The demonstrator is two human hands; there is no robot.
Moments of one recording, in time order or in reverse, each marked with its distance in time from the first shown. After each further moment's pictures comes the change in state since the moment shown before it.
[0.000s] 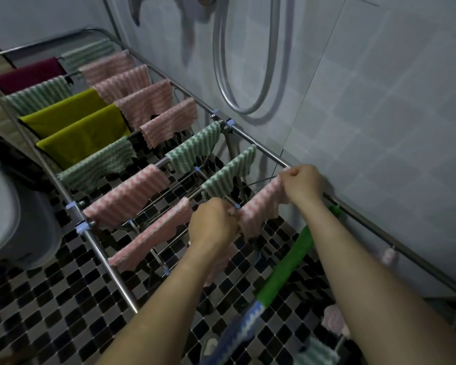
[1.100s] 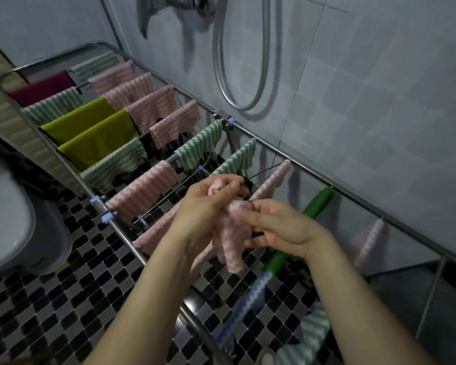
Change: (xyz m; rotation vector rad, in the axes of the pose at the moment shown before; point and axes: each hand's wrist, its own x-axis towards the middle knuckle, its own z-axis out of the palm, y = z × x) left_hand -0.067 0.004 -0.081 -1.238 -0.309 -0.027; right_hand -0.155 -0.027 -0.046 0.768 -1.102 0.102
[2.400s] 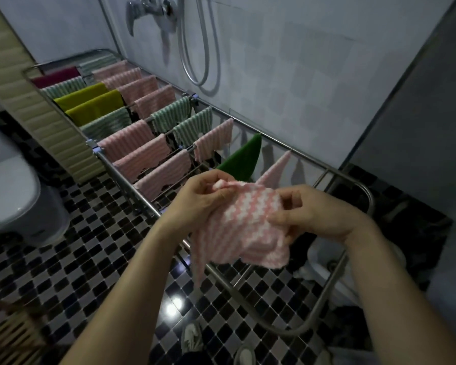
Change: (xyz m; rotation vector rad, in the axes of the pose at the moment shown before) left_hand -0.225 -0.105 0.131 0.430 -0.179 0.218; right_hand -0.306 0.101 -0.030 -0.463 0.054 -0.161
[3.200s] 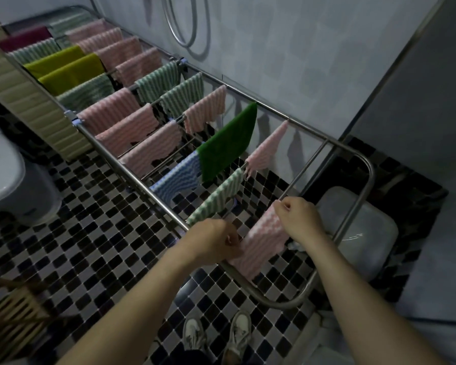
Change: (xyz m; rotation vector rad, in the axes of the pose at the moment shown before) left_hand -0.015 -0.104 0.038 1.073 -0.364 -0.092; right_hand 0.037 0.129 0.019 -0.665 0.712 0.290
